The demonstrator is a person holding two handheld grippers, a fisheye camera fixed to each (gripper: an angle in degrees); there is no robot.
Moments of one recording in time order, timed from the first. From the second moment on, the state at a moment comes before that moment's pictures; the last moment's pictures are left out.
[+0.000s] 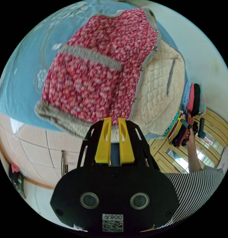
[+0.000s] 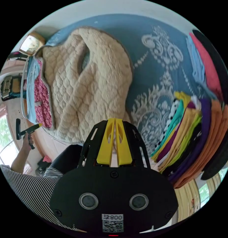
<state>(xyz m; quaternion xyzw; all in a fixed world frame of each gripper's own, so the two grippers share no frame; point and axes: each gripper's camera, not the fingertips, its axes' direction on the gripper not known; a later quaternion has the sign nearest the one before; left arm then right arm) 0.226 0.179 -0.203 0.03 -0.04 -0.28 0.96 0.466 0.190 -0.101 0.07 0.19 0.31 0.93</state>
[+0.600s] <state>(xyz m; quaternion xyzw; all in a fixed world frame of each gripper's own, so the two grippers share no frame) 0.284 0.232 -0.098 0.05 -0.17 -0.12 0.98 0.573 0.414 0.035 0.21 0.06 0.35 0.91</state>
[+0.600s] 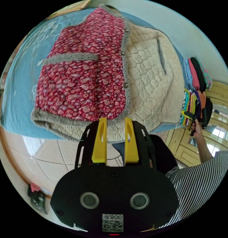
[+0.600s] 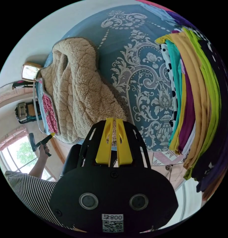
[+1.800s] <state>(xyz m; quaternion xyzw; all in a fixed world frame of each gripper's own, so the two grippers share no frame) 0.319 0.422 -0.023 0.19 -0.16 -0.02 0.97 0.602 0.658 0.253 0.46 -0.18 0.36 0.79</state>
